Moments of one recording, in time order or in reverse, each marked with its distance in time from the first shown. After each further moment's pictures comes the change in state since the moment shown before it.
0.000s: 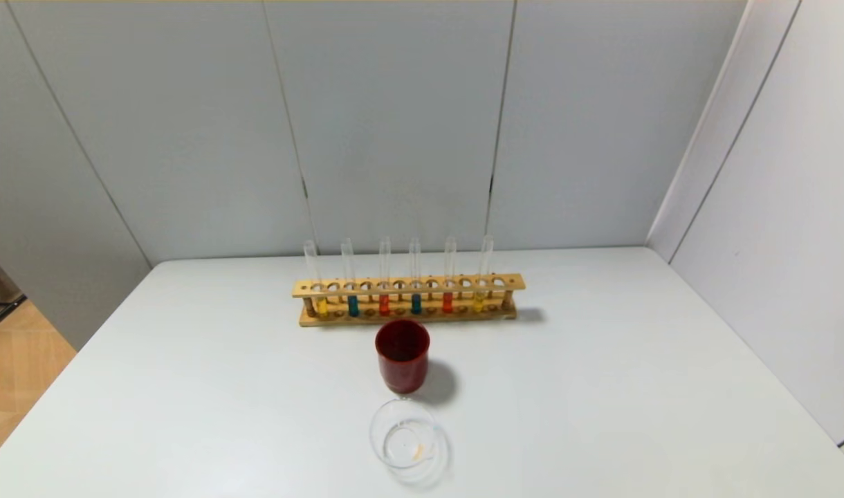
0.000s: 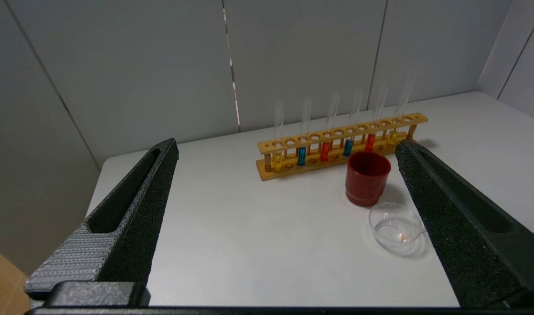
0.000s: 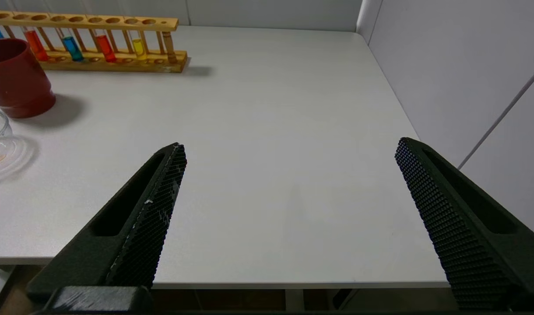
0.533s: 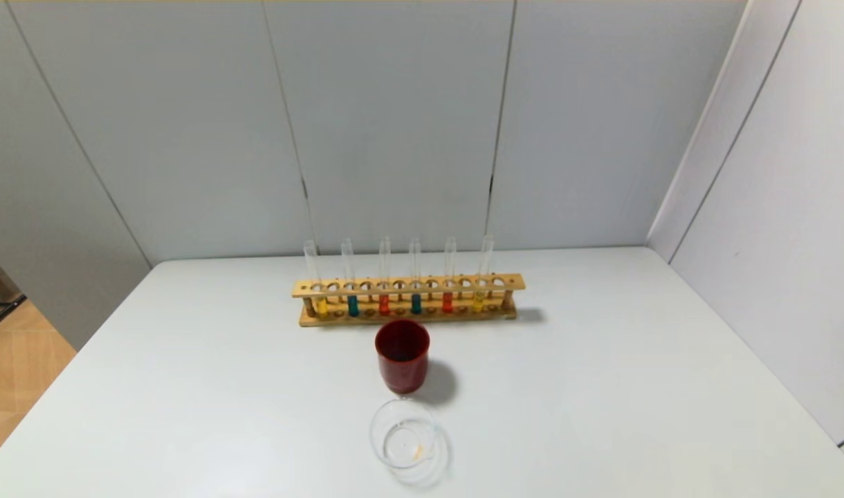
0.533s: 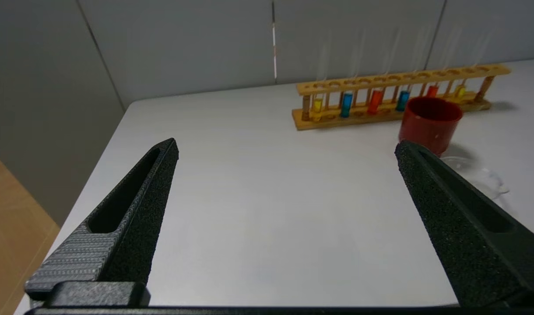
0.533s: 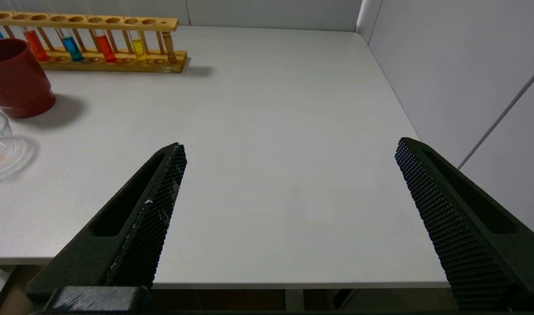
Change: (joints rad) left arm 0.002 -0.330 0.513 -0.170 0.123 0.009; right arm 0.000 0.000 0.000 0.000 0.000 0.000
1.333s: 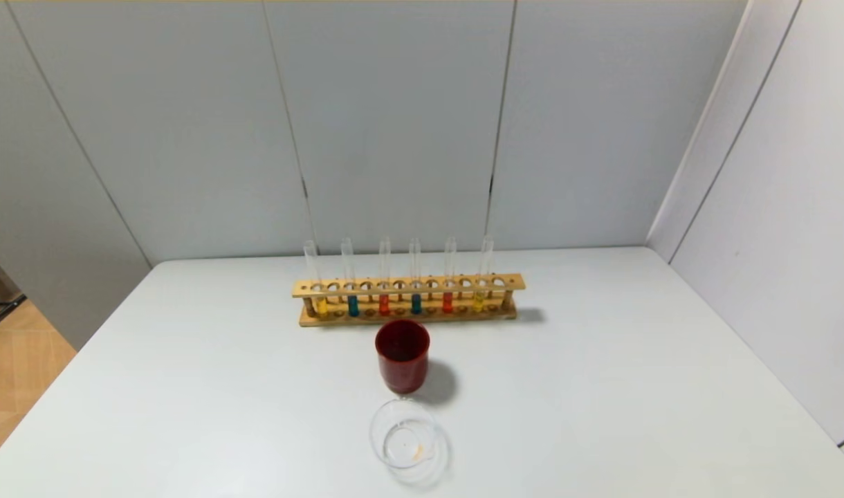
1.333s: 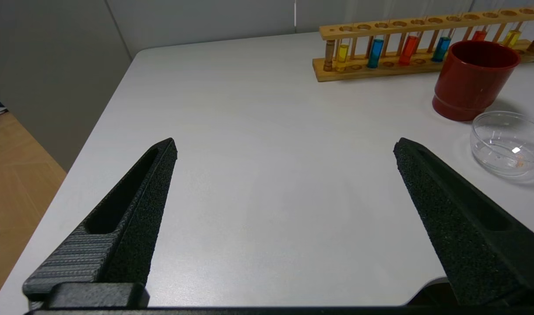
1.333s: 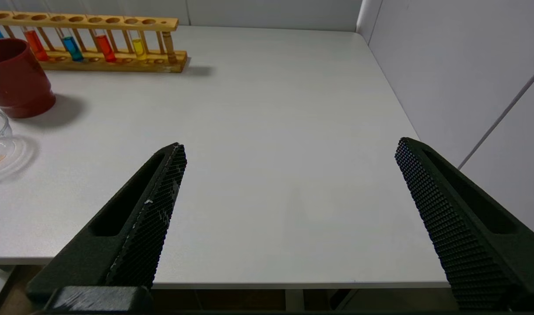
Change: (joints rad) left arm 0.003 -0.003 0.165 -0.043 0.071 0.016; right arm 0.000 0.000 0.000 0.000 0.000 0.000
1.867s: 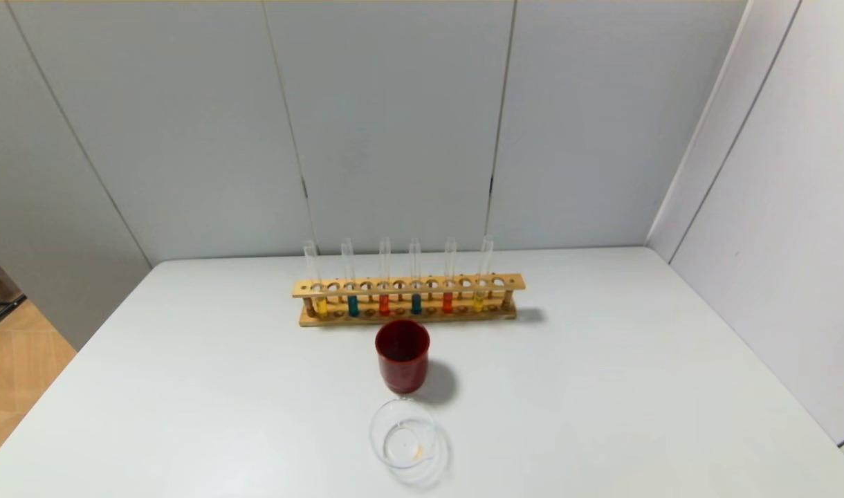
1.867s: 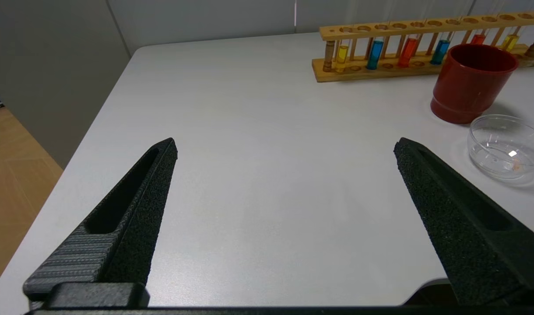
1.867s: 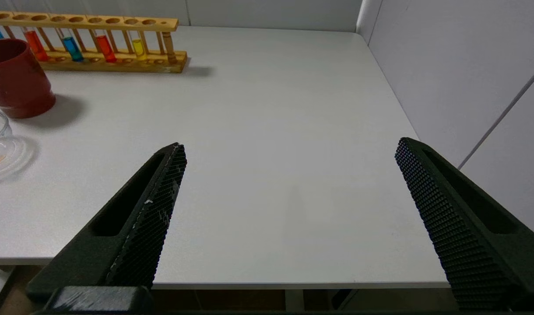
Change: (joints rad) left arm 0.000 0.000 0.000 0.000 0.003 -0.021; right arm 0.000 0.000 -0.001 0.000 0.000 0.000
